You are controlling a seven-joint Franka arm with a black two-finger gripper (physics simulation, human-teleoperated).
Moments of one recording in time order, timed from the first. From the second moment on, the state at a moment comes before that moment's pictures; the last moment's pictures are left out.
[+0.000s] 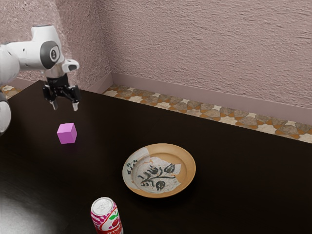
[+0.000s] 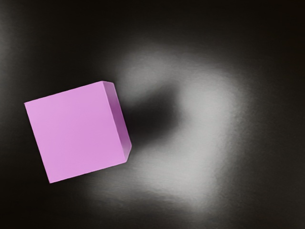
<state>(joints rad) 0.14 0.50 0.30 -1.43 -0.14 1.82 0.19</state>
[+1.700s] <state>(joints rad) 0.27 0.74 0.25 -1.40 -0.23 1.99 0.08</state>
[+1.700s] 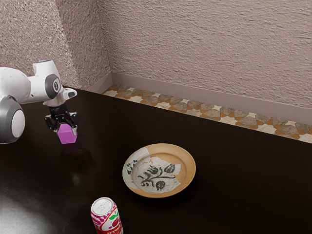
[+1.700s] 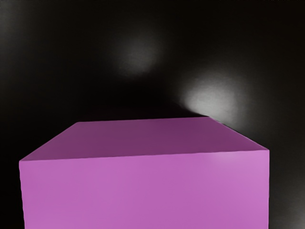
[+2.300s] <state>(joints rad) 0.21 0.64 0.27 -1.44 -0.21 1.99 0.06</state>
